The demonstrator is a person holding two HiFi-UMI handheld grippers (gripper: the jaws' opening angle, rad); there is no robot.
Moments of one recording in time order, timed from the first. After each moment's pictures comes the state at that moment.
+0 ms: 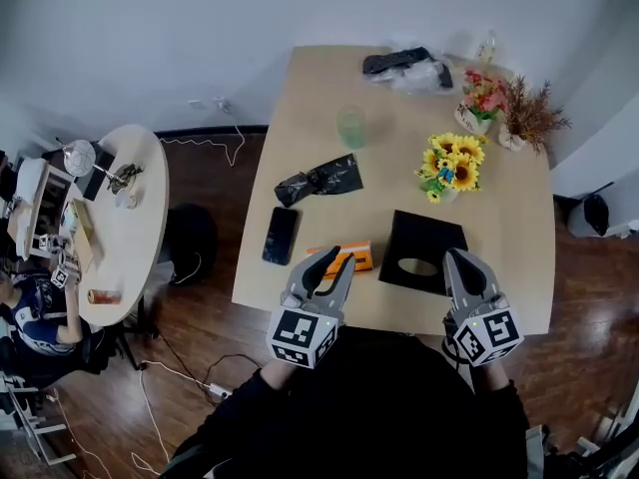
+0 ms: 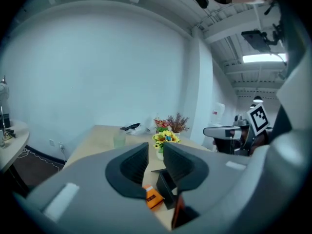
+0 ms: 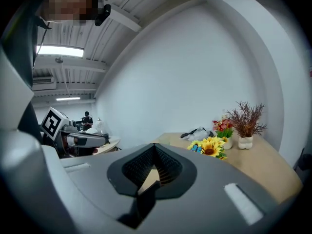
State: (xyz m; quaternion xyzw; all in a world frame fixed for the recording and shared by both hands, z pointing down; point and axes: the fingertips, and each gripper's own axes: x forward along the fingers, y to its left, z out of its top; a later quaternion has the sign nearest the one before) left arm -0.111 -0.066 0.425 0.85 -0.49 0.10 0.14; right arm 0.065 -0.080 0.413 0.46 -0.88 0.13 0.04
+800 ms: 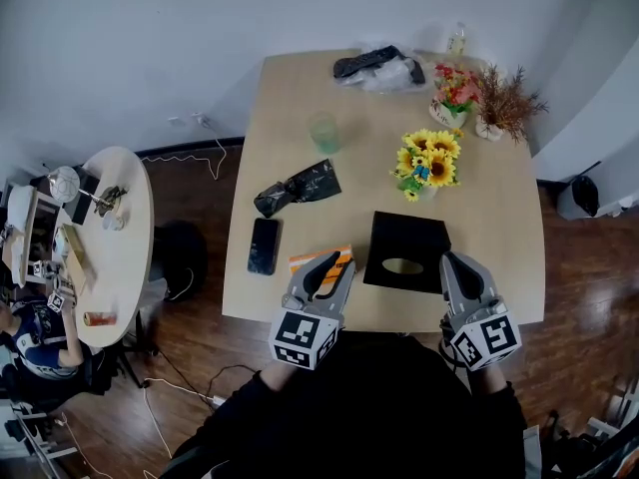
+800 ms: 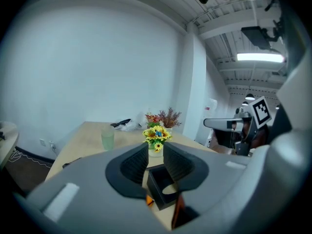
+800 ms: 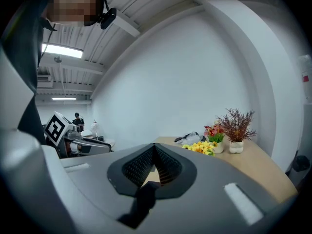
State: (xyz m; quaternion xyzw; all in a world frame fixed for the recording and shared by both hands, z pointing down) left arm -0.070 -0.069 0.442 0.87 -0.45 0.12 0.15; right arm 0.096 -0.069 0.400 0.49 -0.86 0.11 0.03
